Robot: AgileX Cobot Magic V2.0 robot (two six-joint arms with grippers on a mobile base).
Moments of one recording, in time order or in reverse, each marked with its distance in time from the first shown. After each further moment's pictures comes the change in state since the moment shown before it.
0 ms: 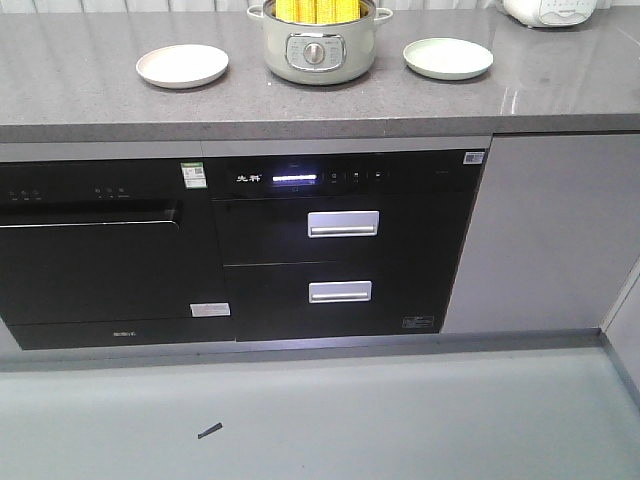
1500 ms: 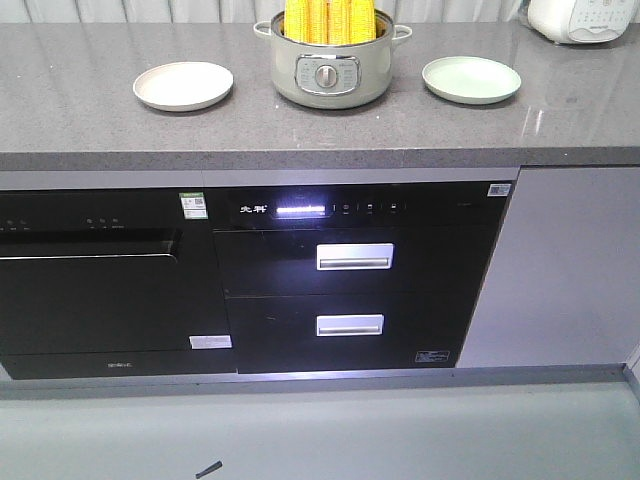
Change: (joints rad) left arm 0.000 0.000 0.000 0.000 0.000 0.000; right arm 0.000 0.000 0.000 0.000 0.000 0.000
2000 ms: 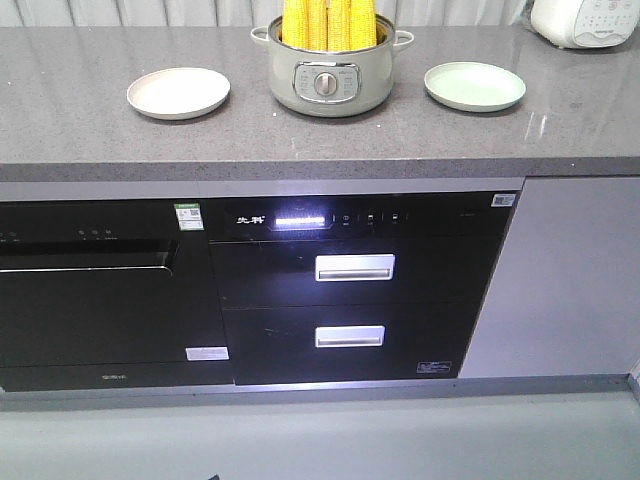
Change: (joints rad) left arm 0.000 0.000 0.000 0.000 0.000 0.000; right arm 0.000 0.000 0.000 0.000 0.000 0.000
